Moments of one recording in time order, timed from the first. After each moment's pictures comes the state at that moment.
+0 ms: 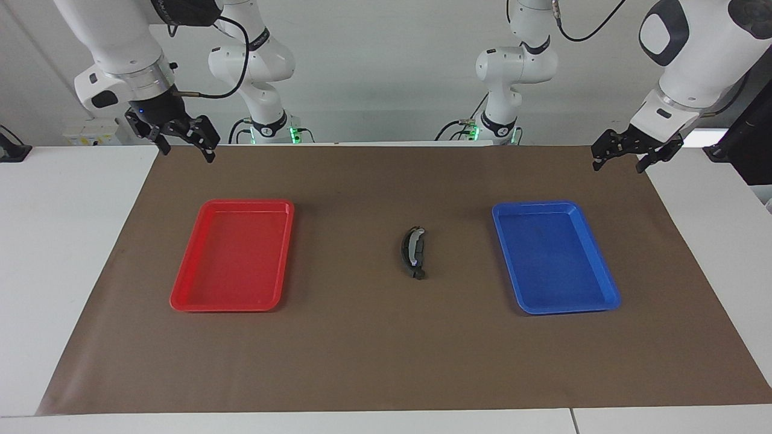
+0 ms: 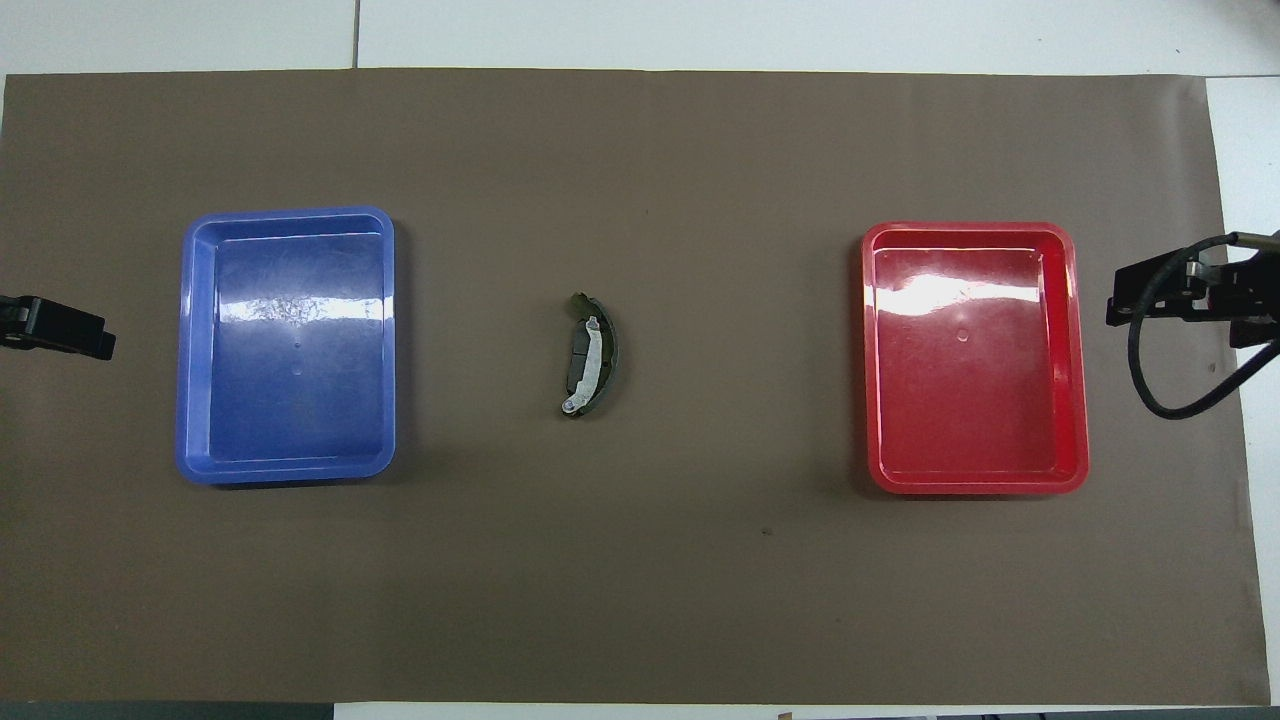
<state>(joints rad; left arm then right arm) -0.07 -0.04 0.09 -1.69 0.03 1.57 0.19 0.04 -0.06 -0.02 -1.62 -0.01 1.52 0.21</state>
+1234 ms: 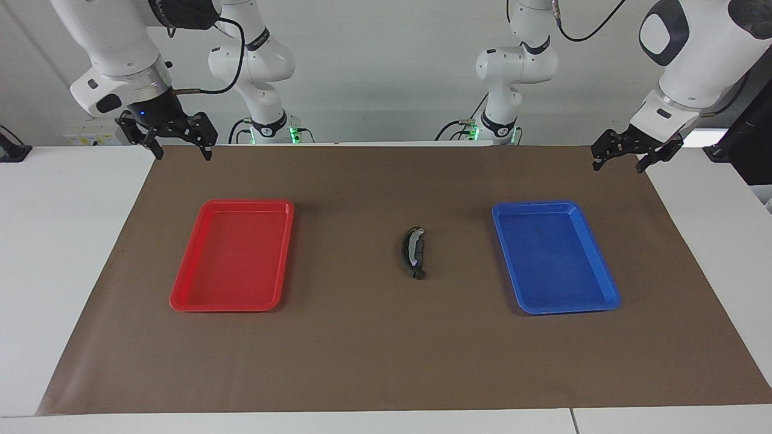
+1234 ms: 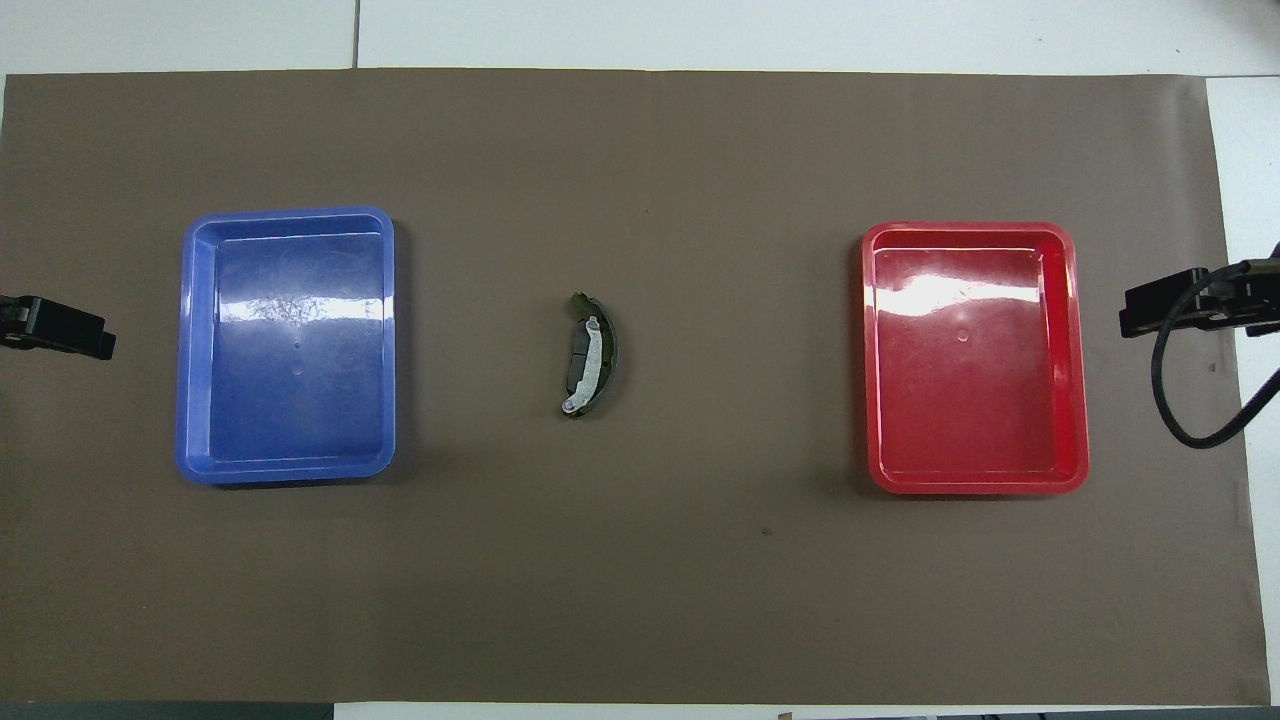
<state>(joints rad) -0.07 -0.04 0.09 -1.69 0.03 1.57 0.19 0.03 -0.06 -0.03 -1.62 -0.04 1.51 0.03</state>
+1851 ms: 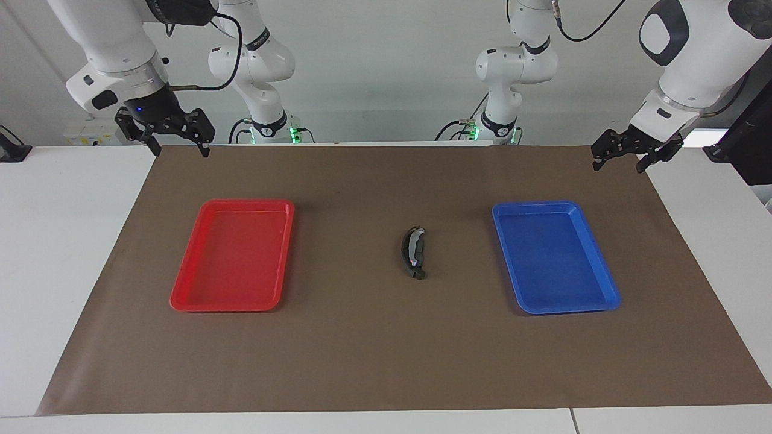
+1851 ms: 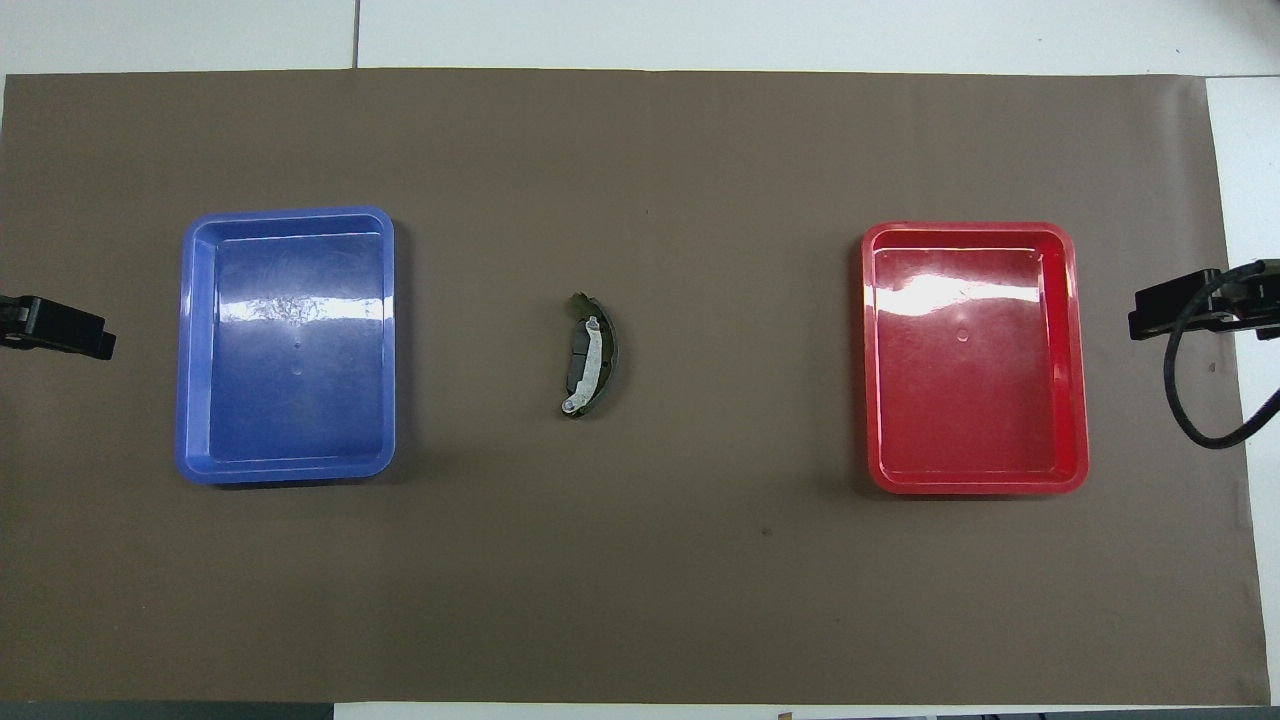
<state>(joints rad) -0.07 -0.04 0.09 -1.69 0.03 1.57 0.19 0.03 -0.06 -0.04 -1.60 -0.04 1.49 0.03</state>
